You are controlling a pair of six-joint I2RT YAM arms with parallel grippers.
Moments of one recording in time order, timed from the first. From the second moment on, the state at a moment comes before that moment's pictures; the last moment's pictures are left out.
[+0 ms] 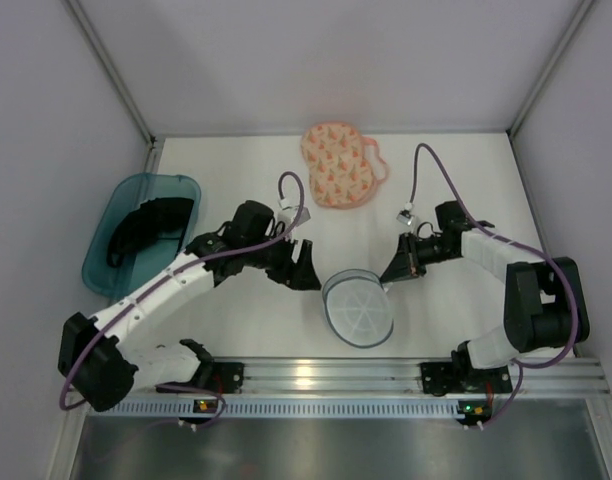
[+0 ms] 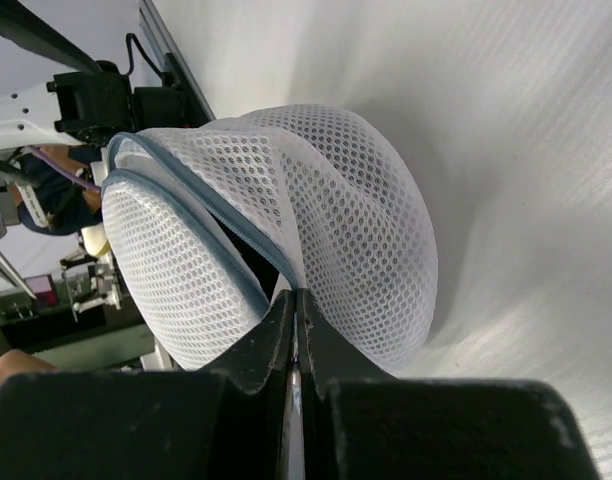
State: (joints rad) left arm -0.66 1.15 0.95 -0.56 0.47 -0.27; right arm 0.13 1.49 0.79 -0.59 -1.07 0.01
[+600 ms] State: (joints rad) left arm -0.68 1.22 0.76 -0.25 0.70 -0.77; right arm 0.13 1.49 0.79 -0.58 -1.07 0.03
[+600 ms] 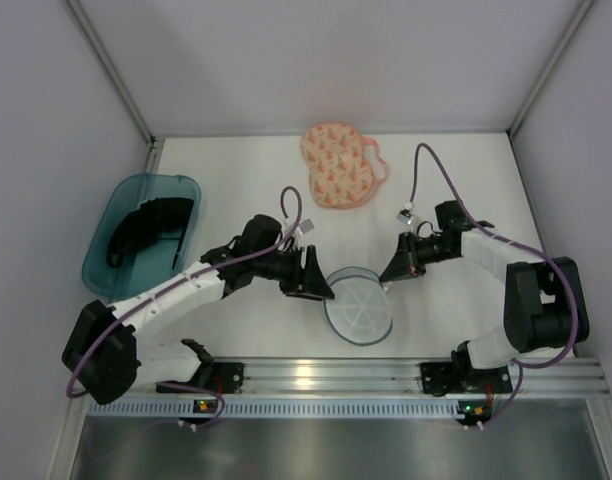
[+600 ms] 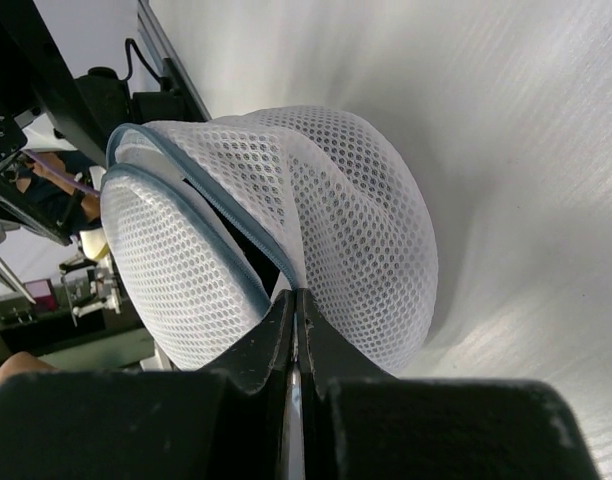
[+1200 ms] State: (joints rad) left arm -0.59 1.39 0.81 -0.15 0.87 -0.74; right arm 0.13 1.45 0.80 -0.72 -1.11 -0.13
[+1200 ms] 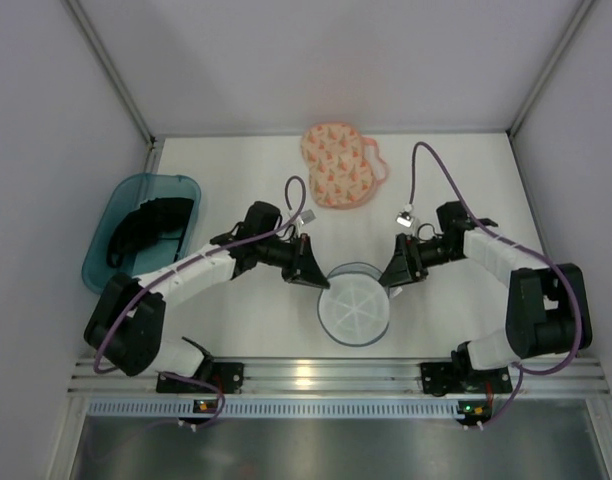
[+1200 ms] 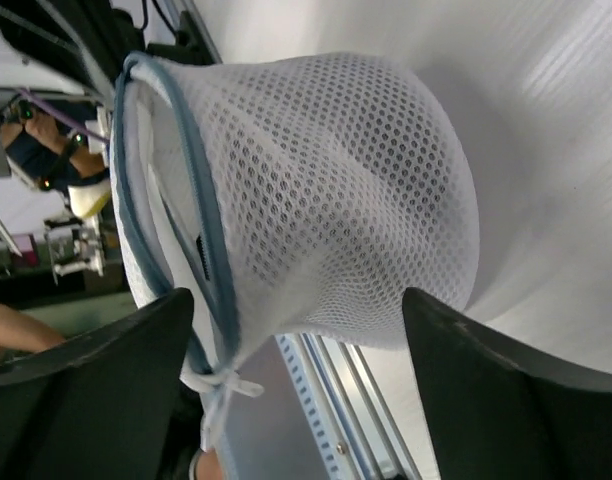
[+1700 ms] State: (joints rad) left arm -0.50 1.70 1.11 -0.67 1.10 -0.14; right arm 0.27 1.54 1.01 -0.96 -1.11 -0.40
